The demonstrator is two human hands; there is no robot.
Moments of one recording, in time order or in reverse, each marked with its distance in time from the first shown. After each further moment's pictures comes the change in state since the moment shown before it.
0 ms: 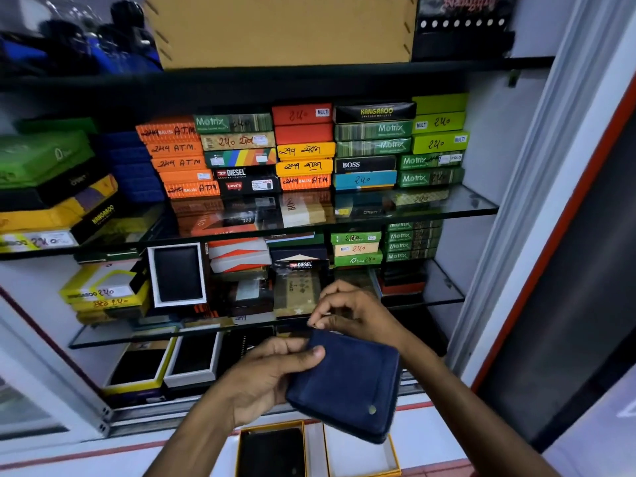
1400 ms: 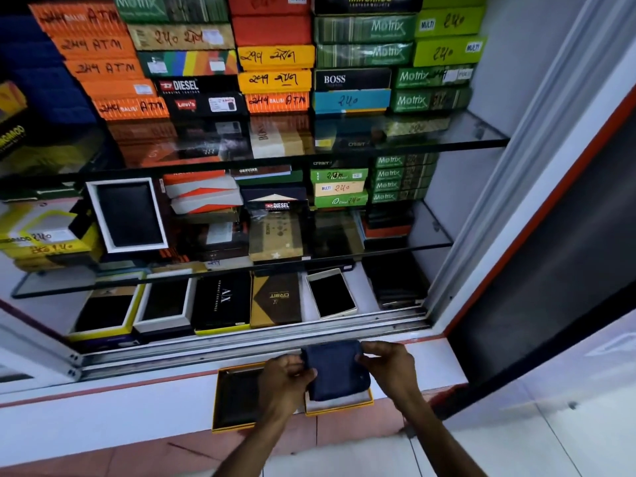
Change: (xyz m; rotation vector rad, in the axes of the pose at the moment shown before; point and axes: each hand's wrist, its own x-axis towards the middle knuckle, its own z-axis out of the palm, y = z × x) left_hand 0.079 -0.183 0.000 0.465 0.670 -0.055; right_hand -0.144 0.140 0.088 0.061 0.386 0.866
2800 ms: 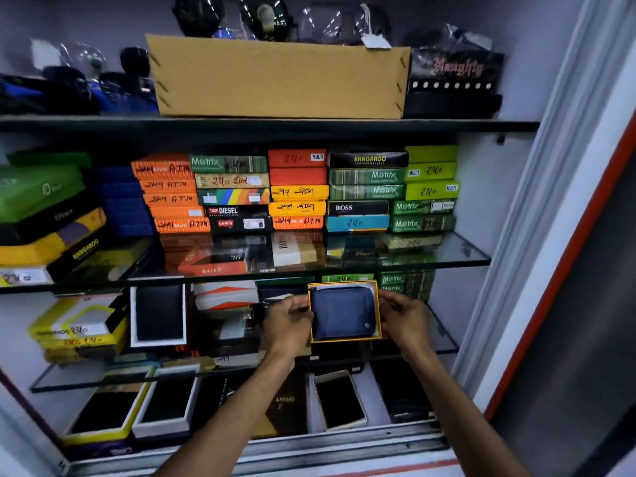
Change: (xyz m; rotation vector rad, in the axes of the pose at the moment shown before) left_hand 0.070 0.220 -0.057 -0.301 0.180 0.377; right_hand 0.122 -0.185 -0.082 0.374 0.233 -0.258
